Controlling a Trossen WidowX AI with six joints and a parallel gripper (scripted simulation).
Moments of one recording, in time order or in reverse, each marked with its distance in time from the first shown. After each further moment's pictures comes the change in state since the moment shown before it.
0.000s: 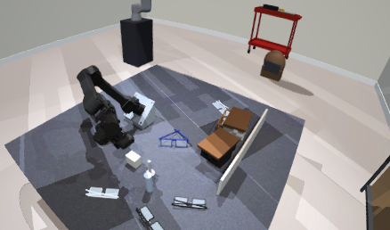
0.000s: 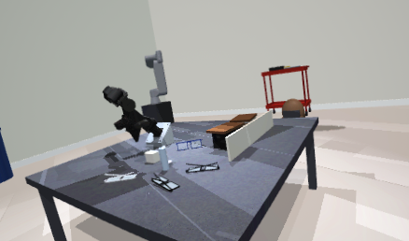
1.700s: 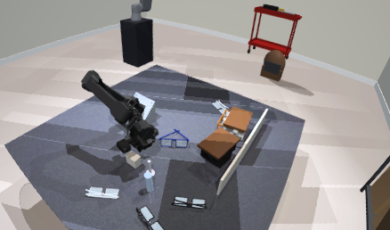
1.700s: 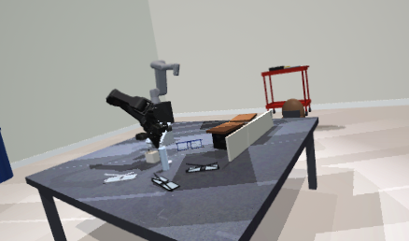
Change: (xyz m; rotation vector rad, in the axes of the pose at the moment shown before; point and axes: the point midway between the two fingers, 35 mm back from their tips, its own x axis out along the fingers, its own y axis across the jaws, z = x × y) arm 0.066 0.038 -0.086 -1.387 0.018 -0.049
